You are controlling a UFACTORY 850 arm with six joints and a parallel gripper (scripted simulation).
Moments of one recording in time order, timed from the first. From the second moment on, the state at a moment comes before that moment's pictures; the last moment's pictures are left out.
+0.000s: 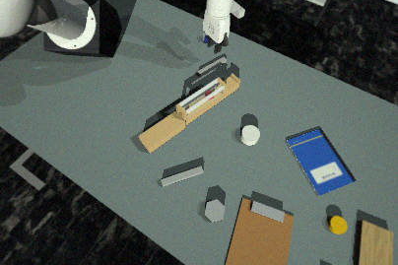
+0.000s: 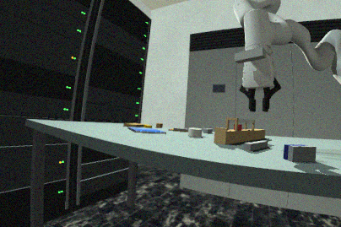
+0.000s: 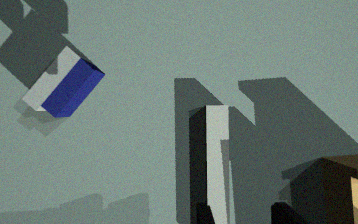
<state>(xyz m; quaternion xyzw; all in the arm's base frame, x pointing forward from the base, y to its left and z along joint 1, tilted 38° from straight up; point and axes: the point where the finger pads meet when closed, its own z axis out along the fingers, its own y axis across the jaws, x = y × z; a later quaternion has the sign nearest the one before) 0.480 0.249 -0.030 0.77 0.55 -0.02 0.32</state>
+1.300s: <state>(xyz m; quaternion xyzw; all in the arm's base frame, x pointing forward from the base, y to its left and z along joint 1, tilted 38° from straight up) 0.516 0.193 -0.115 0.77 0.55 -0.02 0.32</state>
